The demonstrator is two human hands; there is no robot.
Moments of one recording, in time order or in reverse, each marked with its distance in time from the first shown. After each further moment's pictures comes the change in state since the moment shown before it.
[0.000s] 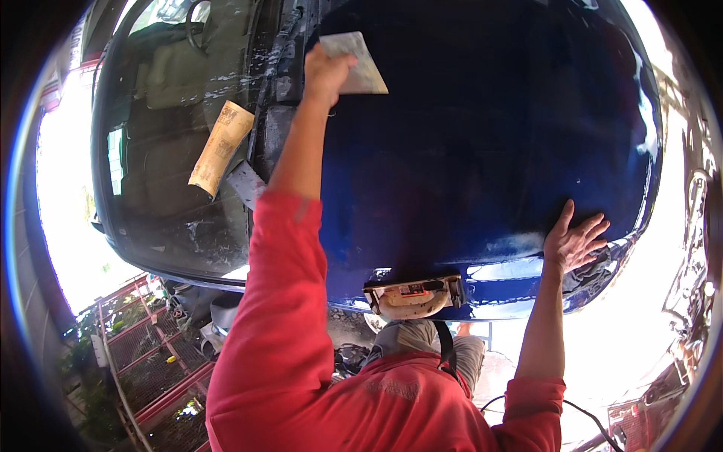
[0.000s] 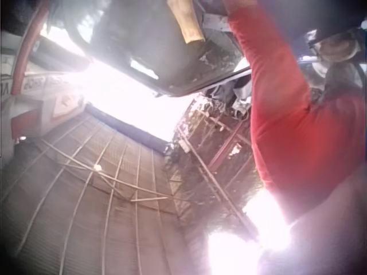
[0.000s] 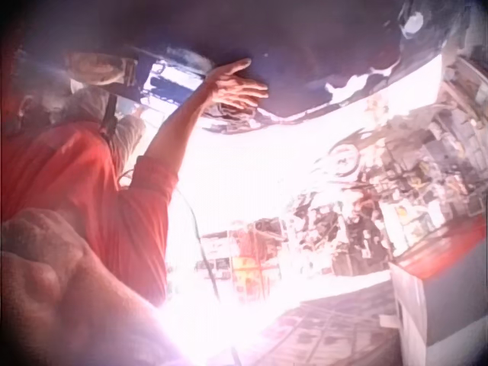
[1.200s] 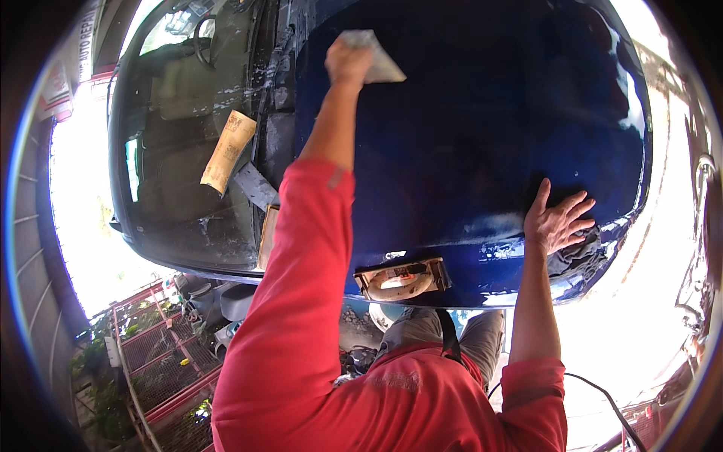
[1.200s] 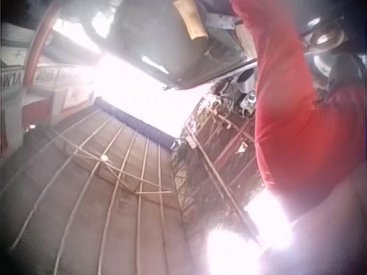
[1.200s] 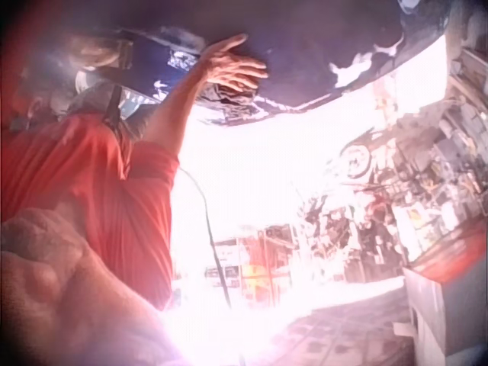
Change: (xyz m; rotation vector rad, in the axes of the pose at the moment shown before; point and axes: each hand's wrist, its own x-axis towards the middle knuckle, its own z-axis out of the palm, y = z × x) left_hand -0.051 0.045 0.074 0.152 0.134 0.023; right_hand -0.002 -0.003 -0.013 0.067 -0.060 -0.017
